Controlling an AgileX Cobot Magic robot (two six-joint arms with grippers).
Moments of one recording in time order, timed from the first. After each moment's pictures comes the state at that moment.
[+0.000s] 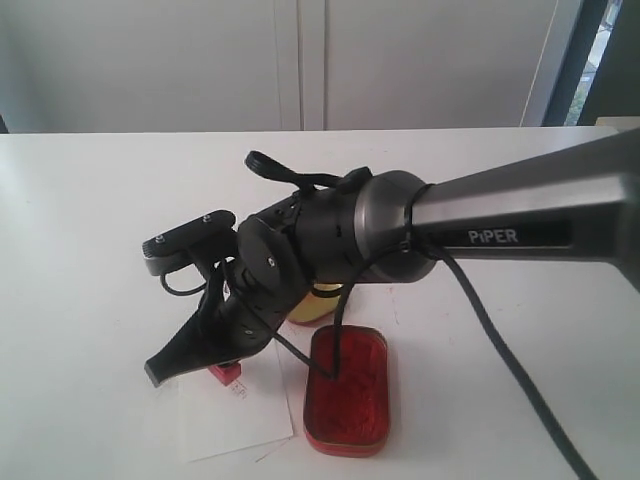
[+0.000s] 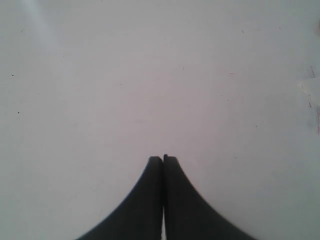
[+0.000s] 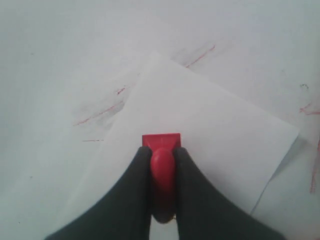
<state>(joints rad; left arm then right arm) -0.03 0.00 0.02 -0.07 0.52 0.10 0.90 1.99 -1.30 0.14 0.45 0.03</state>
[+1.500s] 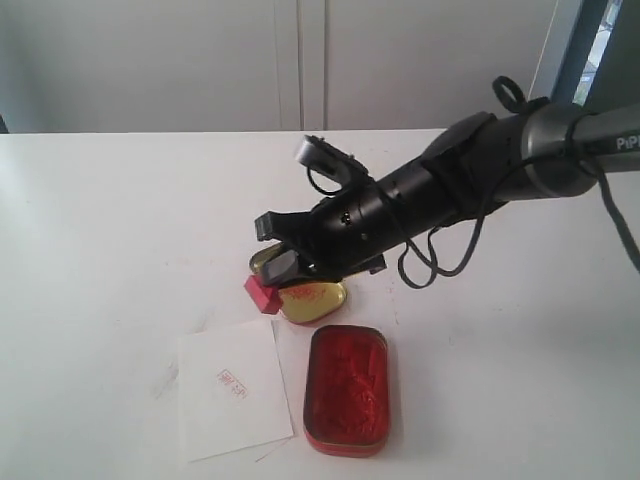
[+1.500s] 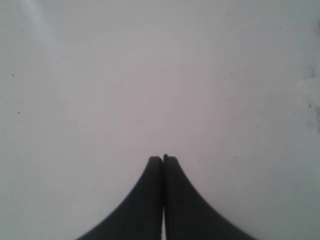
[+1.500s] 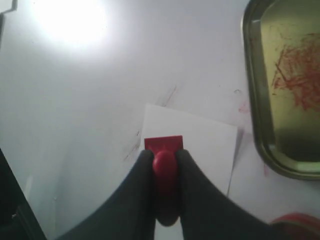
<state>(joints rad) -0.03 0.00 0.02 -0.07 0.52 0.10 0.45 1.96 -1.21 1.21 0.76 -0.78</state>
